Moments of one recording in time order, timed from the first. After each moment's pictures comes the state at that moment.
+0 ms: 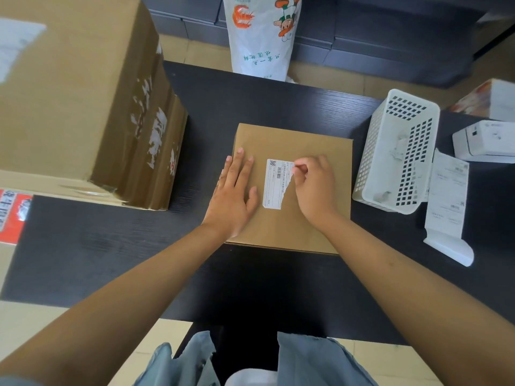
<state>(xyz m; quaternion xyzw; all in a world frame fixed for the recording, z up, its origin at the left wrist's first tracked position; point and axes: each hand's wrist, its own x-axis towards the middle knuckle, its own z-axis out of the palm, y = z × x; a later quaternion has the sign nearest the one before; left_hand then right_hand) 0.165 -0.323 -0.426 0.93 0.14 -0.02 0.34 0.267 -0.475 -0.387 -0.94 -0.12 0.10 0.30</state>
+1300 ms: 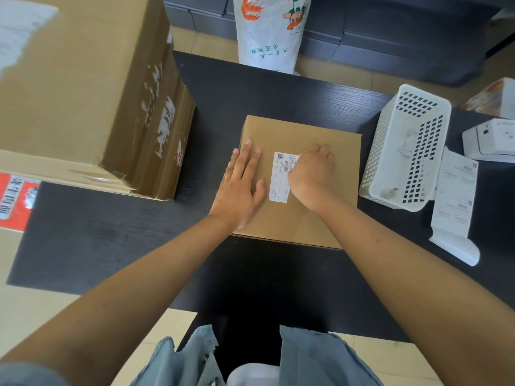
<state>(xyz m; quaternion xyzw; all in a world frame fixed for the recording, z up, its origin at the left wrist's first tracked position) 0.165 -0.325 -0.425 0.93 0.14 -0.02 0.34 0.280 -0.439 -0.389 -0.98 -0.06 0.16 0.08</state>
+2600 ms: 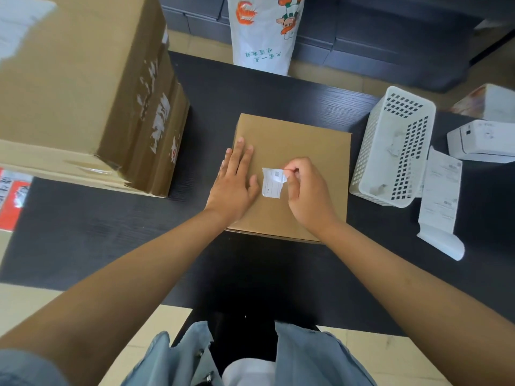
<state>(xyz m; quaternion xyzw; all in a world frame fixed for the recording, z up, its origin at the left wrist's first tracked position) 0.166 -0.328 -0.423 0.93 0.16 -0.04 0.34 0.231 -0.484 -0.367 -0.89 -0.25 0.10 0.38</state>
